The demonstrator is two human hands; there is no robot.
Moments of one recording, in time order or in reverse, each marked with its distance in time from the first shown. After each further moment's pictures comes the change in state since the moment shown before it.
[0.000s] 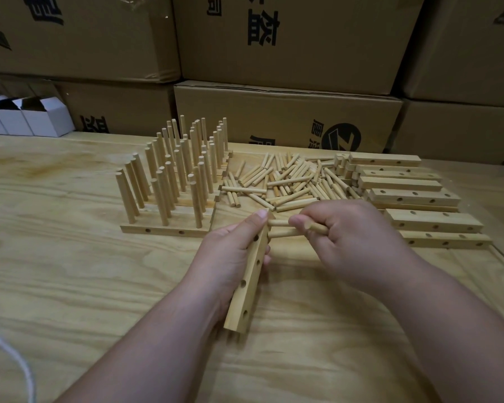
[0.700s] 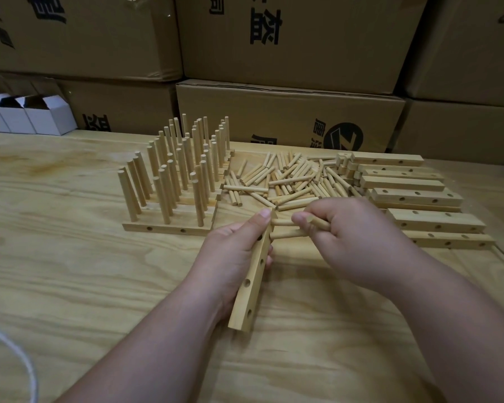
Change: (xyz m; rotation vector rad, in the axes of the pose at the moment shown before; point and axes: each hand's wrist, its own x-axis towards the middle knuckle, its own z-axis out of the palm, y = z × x) left_hand 0.000 -0.001 0.001 0.013 -0.014 0.021; right_hand 0.002 -0.006 -0.006 0.036 -0.115 0.159
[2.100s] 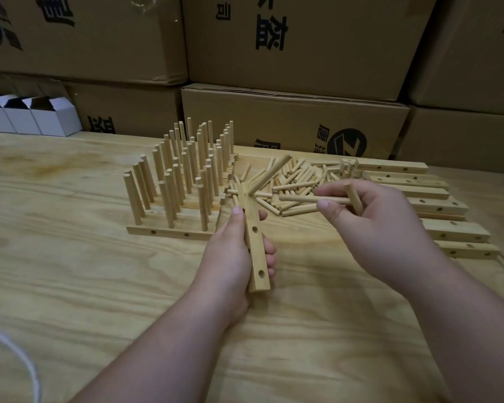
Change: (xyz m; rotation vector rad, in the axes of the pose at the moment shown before) left_hand 0.005 -0.003 0.005 -0.144 0.090 0.022; right_hand 0.003 0.002 -0.008 0.435 0.230 0.210
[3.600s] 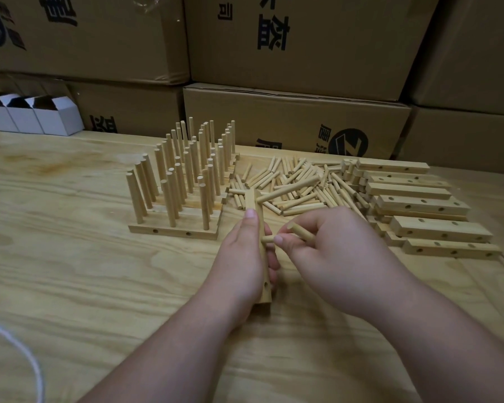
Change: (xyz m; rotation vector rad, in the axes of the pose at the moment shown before) left_hand 0.003 -0.015 -0.004 0.258 -0.012 0.078; right_hand -0.021 -0.019 0.029 -0.216 -0.252 -0.068
